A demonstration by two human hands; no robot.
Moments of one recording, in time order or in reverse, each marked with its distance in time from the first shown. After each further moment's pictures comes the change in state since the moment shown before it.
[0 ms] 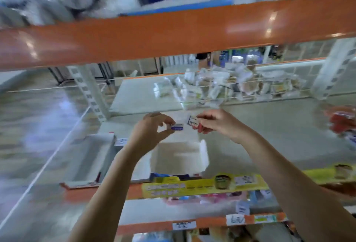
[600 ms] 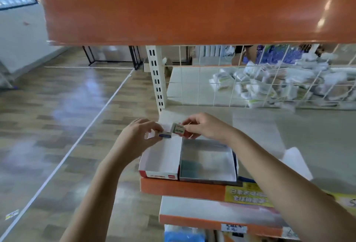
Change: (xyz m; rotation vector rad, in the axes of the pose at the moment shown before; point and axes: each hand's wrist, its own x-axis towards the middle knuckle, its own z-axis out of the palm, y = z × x) left_hand -0.097 -0.195 -0.102 0.083 0.049 -0.116; right_hand 0.111 -0.058 0.215 -0.174 -0.299 0.047
